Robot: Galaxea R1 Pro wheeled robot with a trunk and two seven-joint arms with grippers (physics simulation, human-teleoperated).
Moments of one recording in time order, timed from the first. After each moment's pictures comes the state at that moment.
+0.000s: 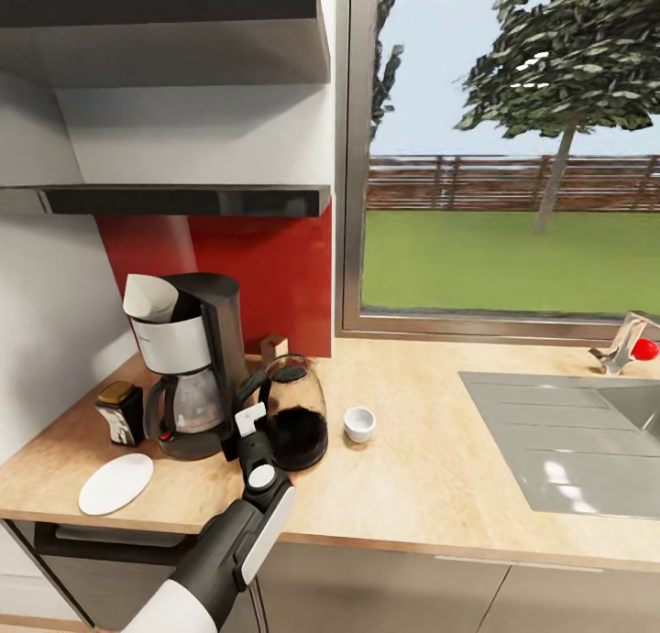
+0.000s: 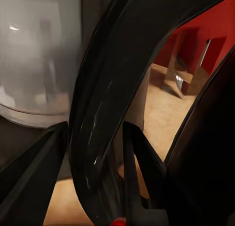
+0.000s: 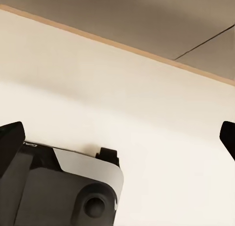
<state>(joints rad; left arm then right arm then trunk) -0.52 -0.14 -0.43 -1.04 0.29 -0.02 0.91 -0.32 -0.02 0.64 -0.05 -0.40 -0.11 0.00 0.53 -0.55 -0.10</state>
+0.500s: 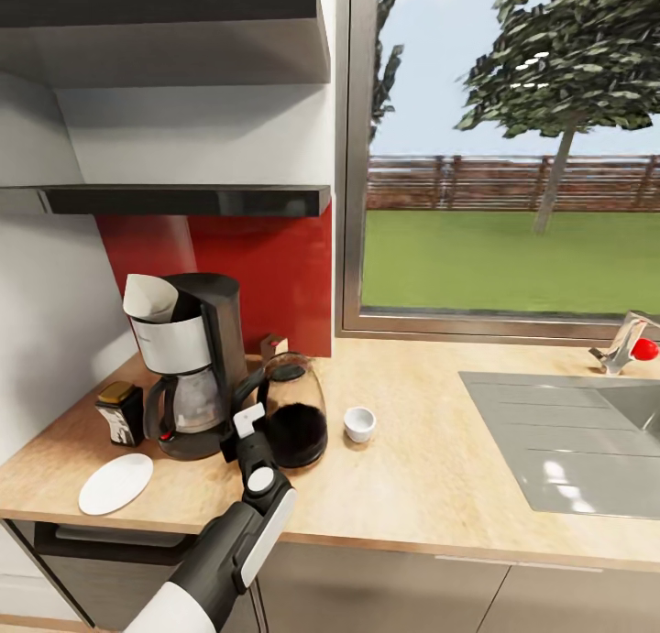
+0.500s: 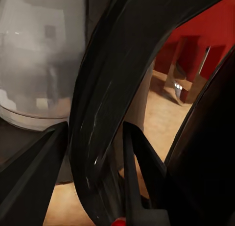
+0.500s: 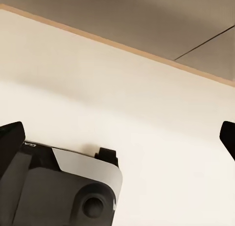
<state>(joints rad) -0.52 -0.14 -0.43 -1.04 0.28 -0.06 0.91 -0.32 -0.02 0.64 -0.05 -0.40 -0.11 0.00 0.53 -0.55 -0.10</state>
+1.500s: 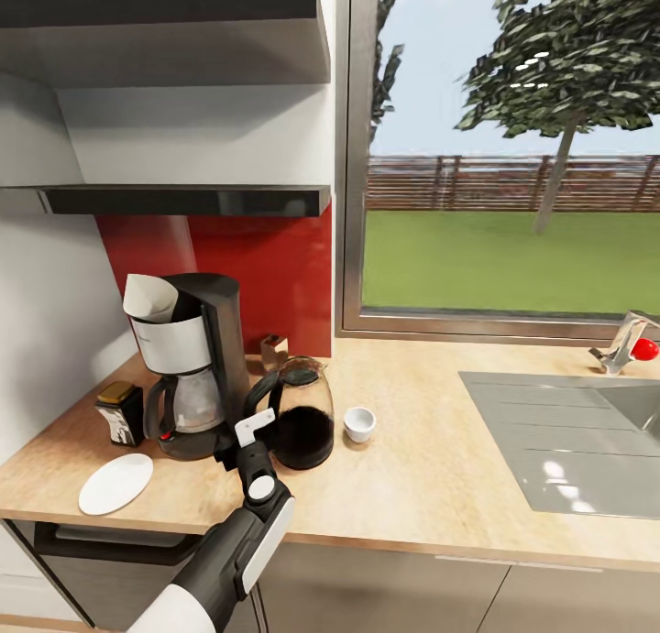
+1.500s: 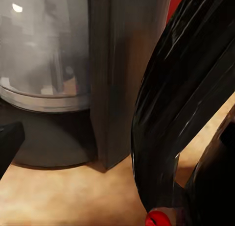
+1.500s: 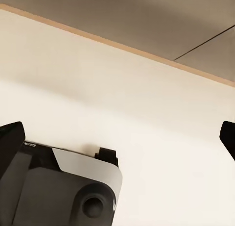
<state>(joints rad) -0.52 -0.14 -0.43 -0.96 0.28 -0.08 0.89 -0.32 -0.02 0.64 -0.05 -0.40 -0.11 0.00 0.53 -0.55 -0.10</state>
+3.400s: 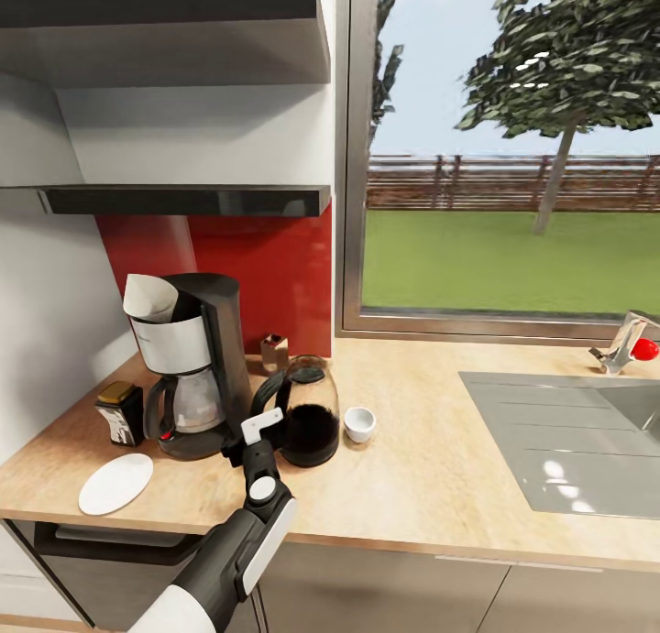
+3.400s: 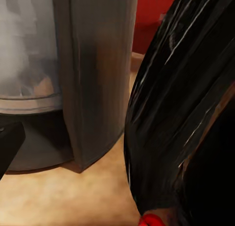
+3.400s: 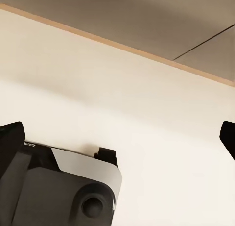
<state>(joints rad) -0.51 -0.14 -0.43 -0.96 0.28 -0.08 0.81 -0.32 -0.02 0.64 -0.05 -0.40 -0.11 0.00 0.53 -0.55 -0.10</state>
